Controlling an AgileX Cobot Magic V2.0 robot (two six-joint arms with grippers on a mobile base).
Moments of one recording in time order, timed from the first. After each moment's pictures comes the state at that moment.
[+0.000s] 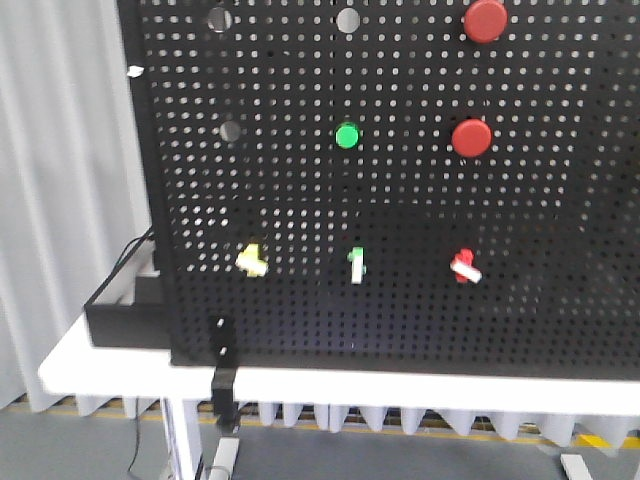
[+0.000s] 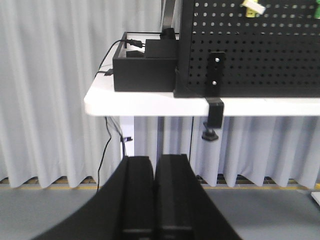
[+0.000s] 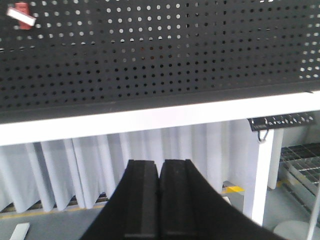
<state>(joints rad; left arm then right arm) -0.11 -0.01 0.03 0.04 0.15 -0.08 -0.17 -0.01 0.03 -0.08 0.14 0.13</state>
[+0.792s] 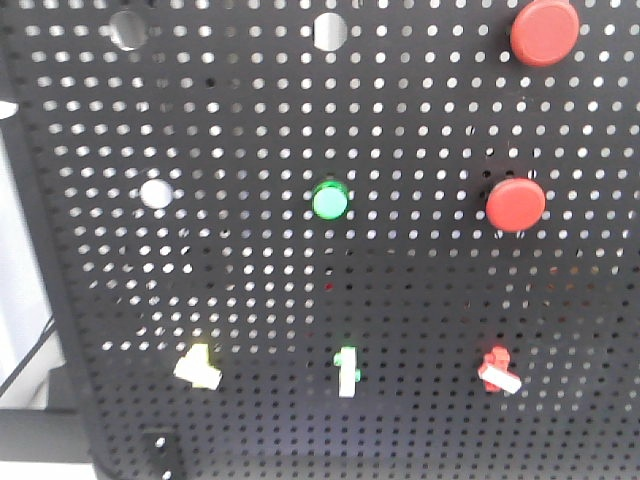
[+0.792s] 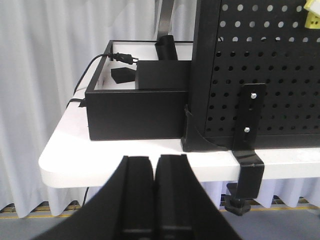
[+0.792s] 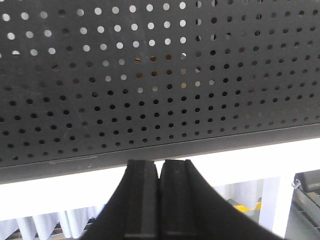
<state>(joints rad) -0.11 -0.01 0.03 0.04 0.15 -0.08 -0.17 -0.01 0.03 -0.08 0.14 0.13</state>
